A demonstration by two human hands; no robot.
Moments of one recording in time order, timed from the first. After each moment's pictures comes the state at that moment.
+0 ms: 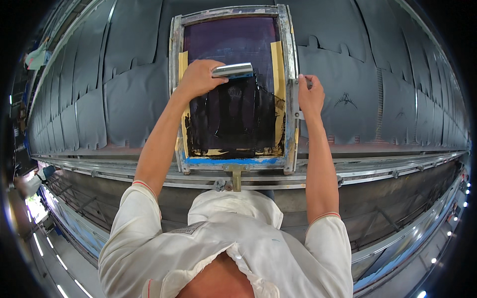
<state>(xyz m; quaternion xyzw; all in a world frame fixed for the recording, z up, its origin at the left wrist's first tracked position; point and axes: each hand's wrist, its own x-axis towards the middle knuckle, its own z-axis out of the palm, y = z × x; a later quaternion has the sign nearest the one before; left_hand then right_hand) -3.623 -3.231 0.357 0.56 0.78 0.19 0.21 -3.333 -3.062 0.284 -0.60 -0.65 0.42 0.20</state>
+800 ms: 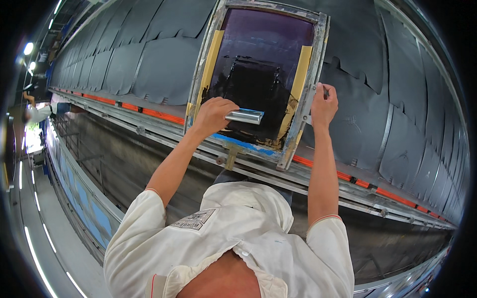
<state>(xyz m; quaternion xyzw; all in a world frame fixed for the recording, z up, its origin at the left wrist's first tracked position) -3.498 -3.366 0.382 0.58 0.78 0.24 0.04 -3.328 -3.064 0.317 -0.46 -0.58 0.58 0.33</state>
